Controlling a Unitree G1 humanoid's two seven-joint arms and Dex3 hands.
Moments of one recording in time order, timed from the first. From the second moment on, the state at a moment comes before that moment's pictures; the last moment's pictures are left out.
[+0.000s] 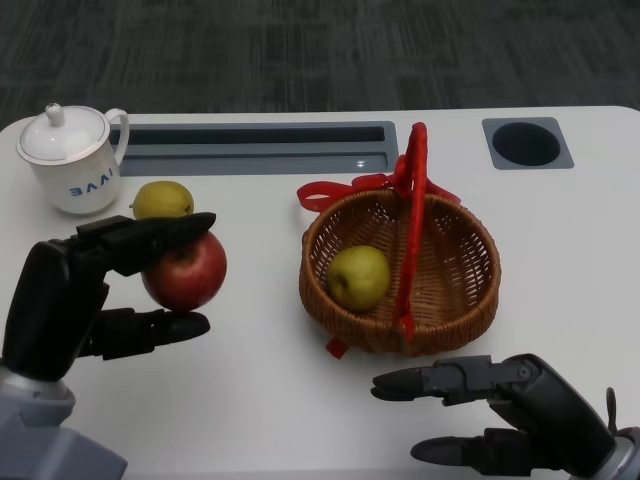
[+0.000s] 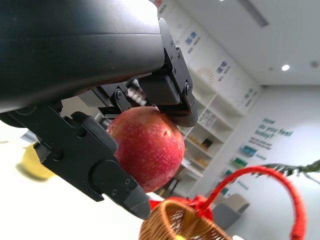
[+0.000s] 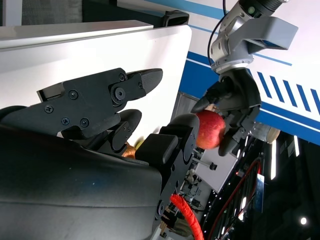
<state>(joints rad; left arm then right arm) -0.33 0.41 -0.11 0.73 0.56 -1.10 0.55 -0.07 -0.08 0.14 0.52 0.18 -0.95 0.67</state>
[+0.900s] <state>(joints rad) -0.60 0.13 -0.19 0.83 0.34 -1.06 0.12 -0.06 -0.08 0.15 0.51 0.18 -0.96 0.63</state>
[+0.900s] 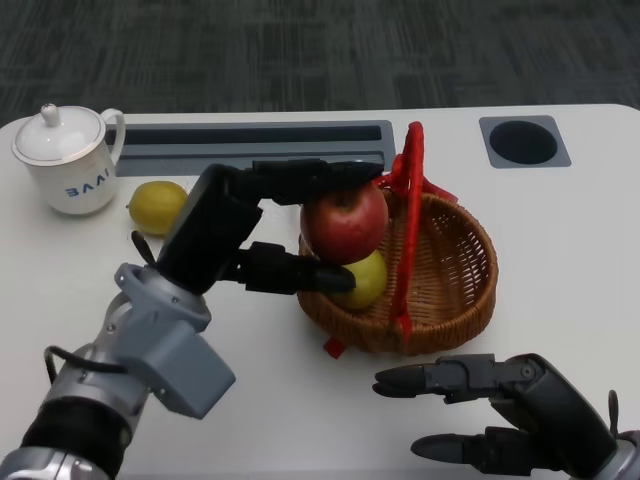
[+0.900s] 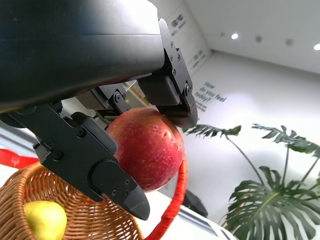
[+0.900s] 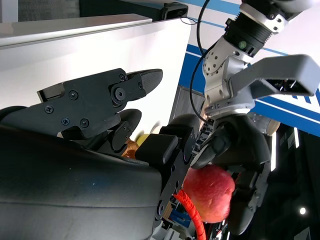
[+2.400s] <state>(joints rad) -0.72 0.14 -0.18 1.05 0.17 -1.04 -0.24 -0.05 -0.11 0.16 0.46 0.19 -0.97 0.62</state>
